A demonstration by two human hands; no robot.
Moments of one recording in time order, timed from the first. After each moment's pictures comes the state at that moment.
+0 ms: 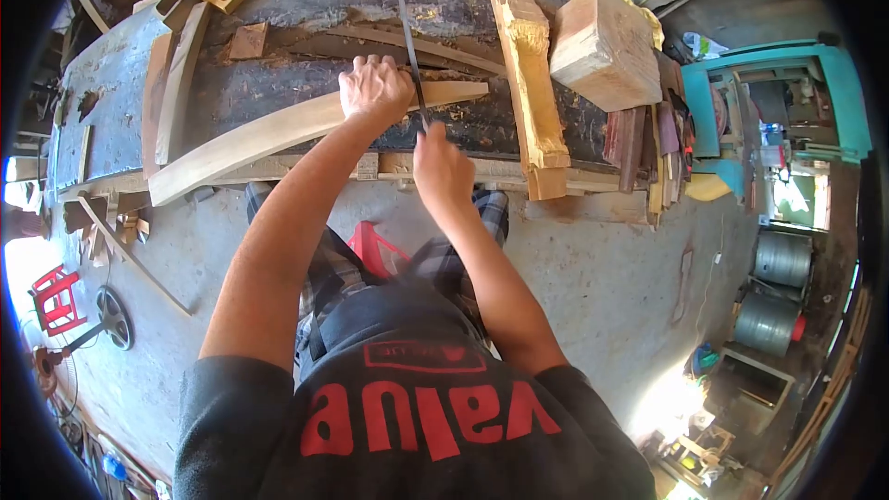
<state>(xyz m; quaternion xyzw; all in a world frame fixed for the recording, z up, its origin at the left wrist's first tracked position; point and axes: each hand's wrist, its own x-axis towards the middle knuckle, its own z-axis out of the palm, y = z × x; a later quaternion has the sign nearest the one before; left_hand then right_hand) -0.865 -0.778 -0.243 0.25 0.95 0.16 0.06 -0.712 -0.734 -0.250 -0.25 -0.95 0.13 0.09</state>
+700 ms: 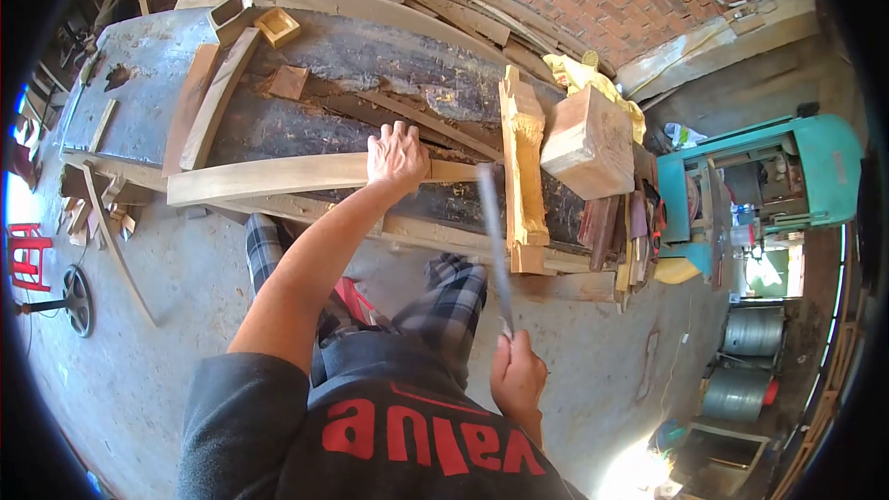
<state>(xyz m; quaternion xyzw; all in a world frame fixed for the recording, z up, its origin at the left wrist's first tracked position) -0.859 -0.783 -0.244 0.25 0.94 0.22 0.02 -0.514 -0.761 -0.108 -0.29 -0.95 0.12 0.02</state>
